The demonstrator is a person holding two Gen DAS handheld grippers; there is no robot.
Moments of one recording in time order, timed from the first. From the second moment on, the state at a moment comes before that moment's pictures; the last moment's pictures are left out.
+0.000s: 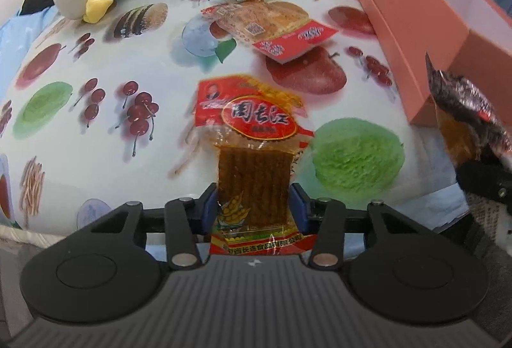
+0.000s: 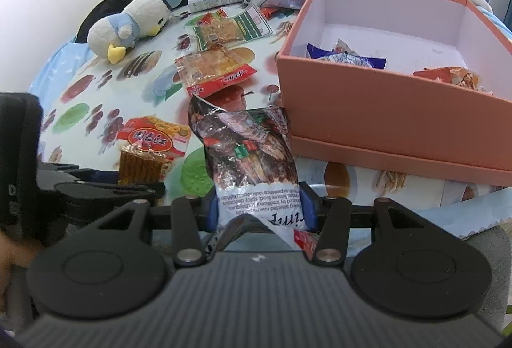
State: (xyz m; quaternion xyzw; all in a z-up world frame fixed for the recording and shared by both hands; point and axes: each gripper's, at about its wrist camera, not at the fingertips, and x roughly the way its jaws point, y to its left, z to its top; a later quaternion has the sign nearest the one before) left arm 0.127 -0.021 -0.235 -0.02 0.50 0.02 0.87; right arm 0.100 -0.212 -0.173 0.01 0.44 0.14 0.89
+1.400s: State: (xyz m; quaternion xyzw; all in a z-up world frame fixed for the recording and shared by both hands) left arm 0.209 -0.145 -0.061 -0.08 0.38 -0.14 0.91; right arm 0.143 -0.329 -0.069 0.09 0.33 0.05 0.94
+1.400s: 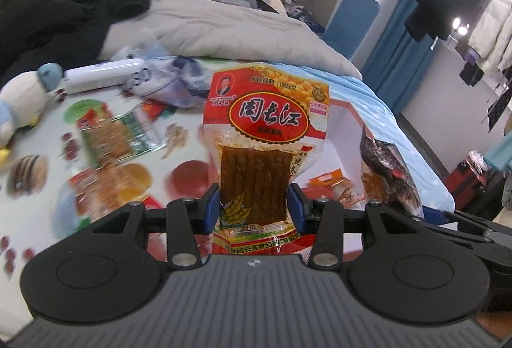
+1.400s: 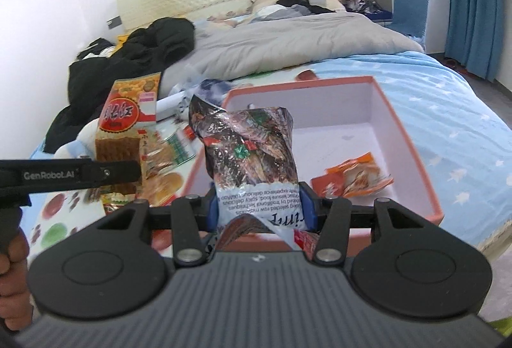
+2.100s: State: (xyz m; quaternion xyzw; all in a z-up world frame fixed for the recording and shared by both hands) left arm 0.327 -0.205 -0.122 -0.04 0.44 -0.17 0.88; right arm 0.247 -0.370 -0.130 0.09 0.38 0.04 0.92
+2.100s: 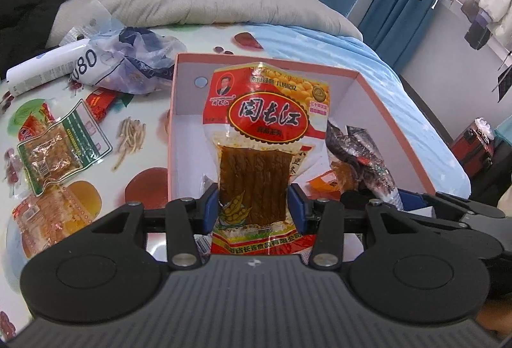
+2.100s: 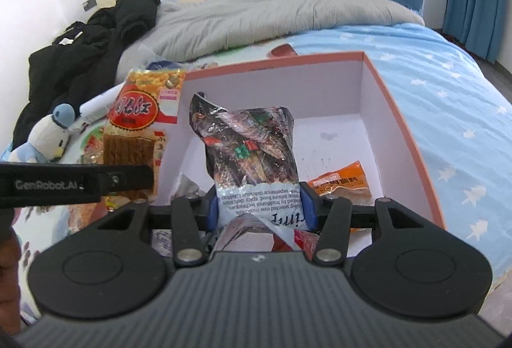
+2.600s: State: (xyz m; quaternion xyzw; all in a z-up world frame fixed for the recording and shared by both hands) left arm 0.267 -0.173 -0.072 -0.05 0.40 -0.15 0.90; right arm 0.217 -0.363 -0.104 0.10 0.36 0.03 0.93
